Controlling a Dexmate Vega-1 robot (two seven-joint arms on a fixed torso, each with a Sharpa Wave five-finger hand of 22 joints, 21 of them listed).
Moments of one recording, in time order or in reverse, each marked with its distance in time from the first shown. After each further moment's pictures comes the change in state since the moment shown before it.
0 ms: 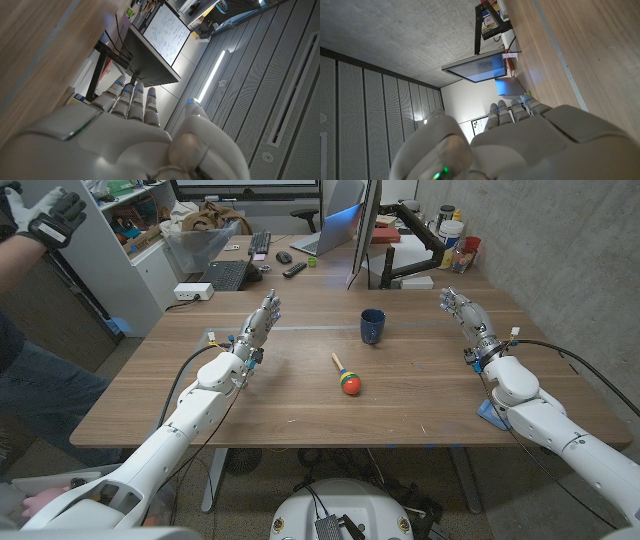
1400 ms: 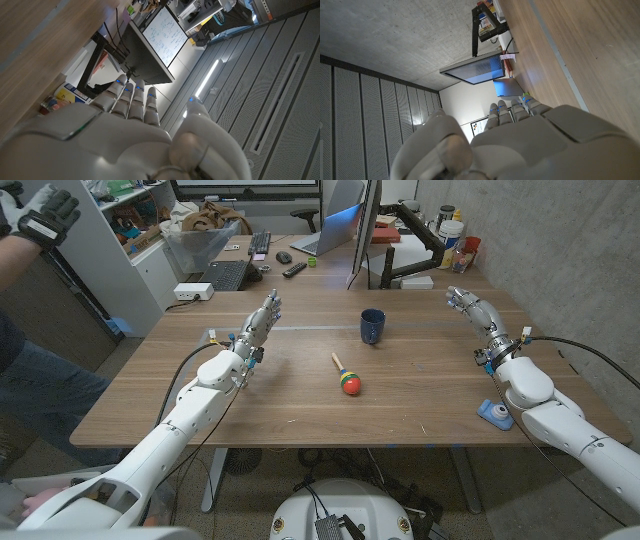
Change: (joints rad) left arm -0.006 0.016 0.008 -0.019 0.017 0.030 0.013; left_hand 0.005 0.005 -0.007 -0.004 0.000 0.000 0.000 0.000 0.000 0.000 0.000 0.000 0.000 0.000 0.000 0.000 0.000 -0.003 0.004 0.000 0.000; right arm -0.038 -0.056 0.031 -0.011 -0.072 0.055 -0.019; right_hand 0.017 -0.001 0.006 -0.022 0.008 0.023 -0.027 0.008 0.005 0.046 -0.022 0.008 0.000 0.033 -0.017 0.000 -0.002 0.022 -0.004 0.000 0.000
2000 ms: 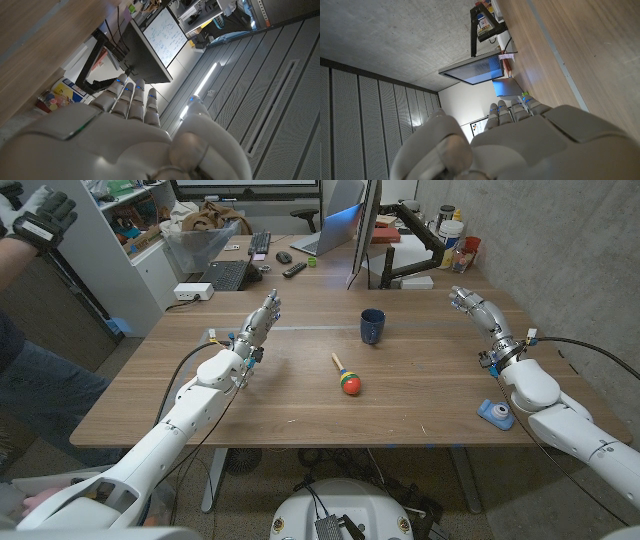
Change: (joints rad) left arm -0.001 0.005 0.000 -0.006 0.006 0.010 0.006; left_hand 0.000 0.000 0.000 0.000 0.000 0.000 0.000 0.000 0.000 0.000 0.000 0.000 0.000 0.000 0.000 0.000 0.000 -0.003 0.003 0.000 0.000; right arm -0.037 -0.026 0.021 -0.023 -0.028 0.016 -0.023; right_hand 0.005 -0.005 0.000 0.000 0.000 -0.014 -0.014 -0.007 0.000 0.009 -0.009 0.007 0.000 0.017 -0.007 0.000 0.002 0.016 0.002 0.000 0.000
